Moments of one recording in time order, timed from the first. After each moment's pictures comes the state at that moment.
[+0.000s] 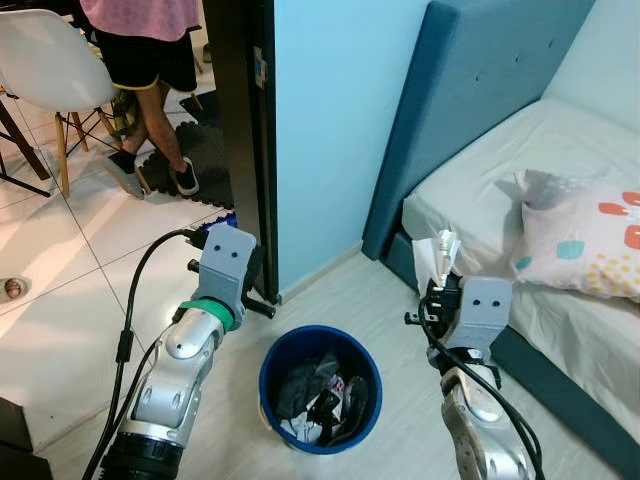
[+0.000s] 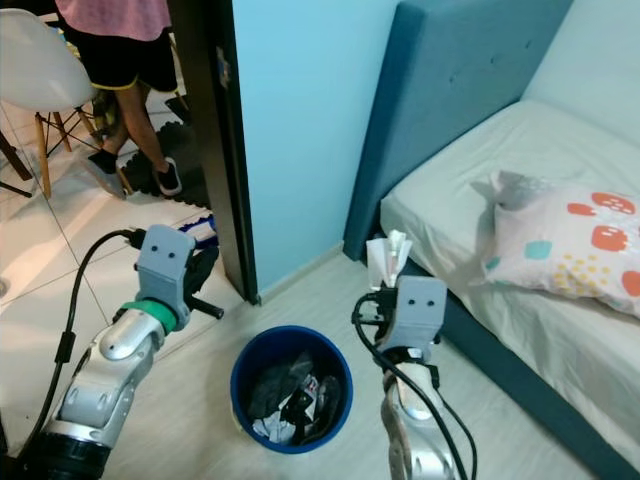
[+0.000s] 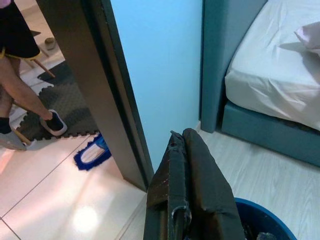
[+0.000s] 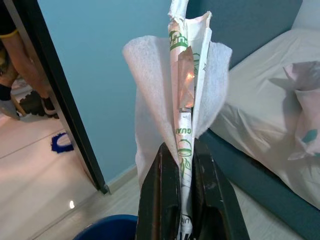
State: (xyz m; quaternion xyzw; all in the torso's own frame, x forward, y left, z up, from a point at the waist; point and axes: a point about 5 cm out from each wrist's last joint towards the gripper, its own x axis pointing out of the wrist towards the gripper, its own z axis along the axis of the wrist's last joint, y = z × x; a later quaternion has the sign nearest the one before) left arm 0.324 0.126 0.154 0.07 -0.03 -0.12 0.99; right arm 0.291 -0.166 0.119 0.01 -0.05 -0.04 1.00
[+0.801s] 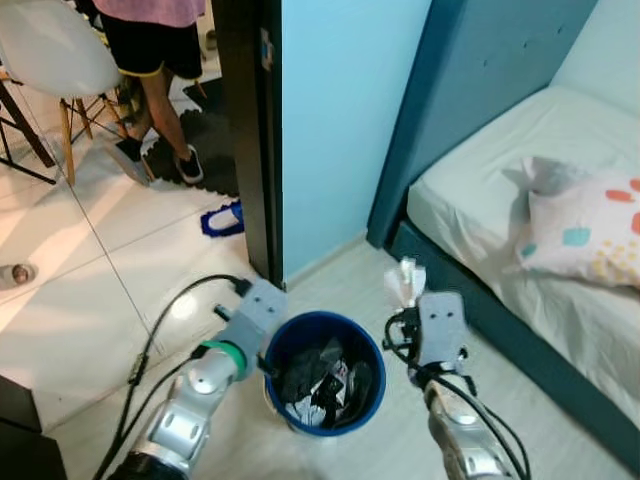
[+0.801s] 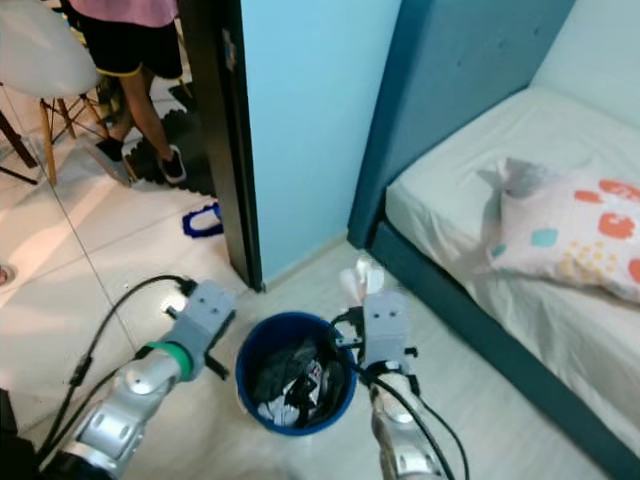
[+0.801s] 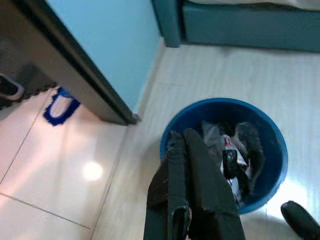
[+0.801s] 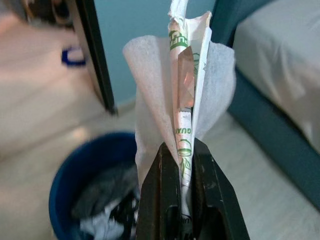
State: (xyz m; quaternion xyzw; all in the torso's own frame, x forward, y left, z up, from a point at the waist) left arm 0.308 0.100 0.091 0.21 0.08 -0.22 0.95; right arm 0.298 -0.153 0.054 -0.07 0.08 0.02 0.99
